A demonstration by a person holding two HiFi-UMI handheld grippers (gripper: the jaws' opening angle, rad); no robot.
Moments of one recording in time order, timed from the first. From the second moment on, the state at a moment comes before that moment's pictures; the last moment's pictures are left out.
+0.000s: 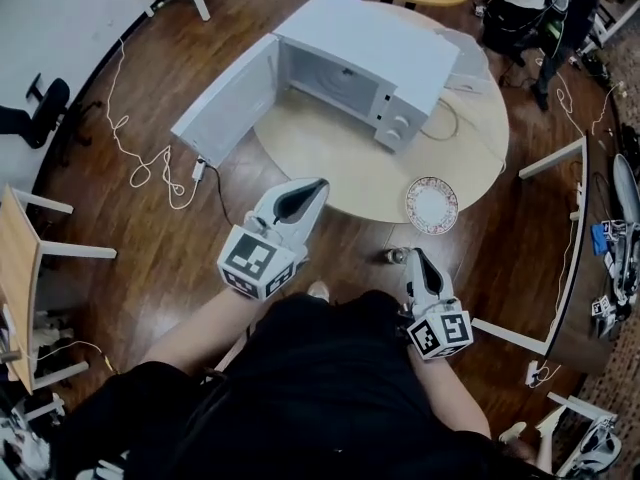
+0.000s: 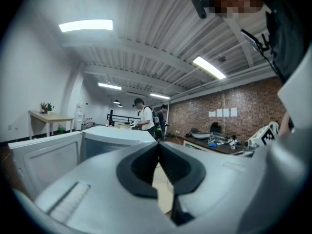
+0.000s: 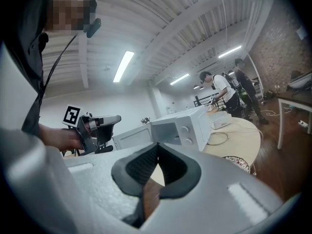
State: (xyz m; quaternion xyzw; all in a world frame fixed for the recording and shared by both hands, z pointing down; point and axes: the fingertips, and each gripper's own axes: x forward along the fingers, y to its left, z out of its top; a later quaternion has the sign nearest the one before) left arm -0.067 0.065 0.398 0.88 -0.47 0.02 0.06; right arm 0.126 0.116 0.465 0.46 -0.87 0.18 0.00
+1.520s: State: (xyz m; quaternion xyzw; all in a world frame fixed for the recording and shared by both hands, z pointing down) left arm -0.088 -0.041 0.425 0.88 -0.47 0.06 0.09; right arm 0.112 -0.026 0.487 0.47 -0.86 0.21 0.01
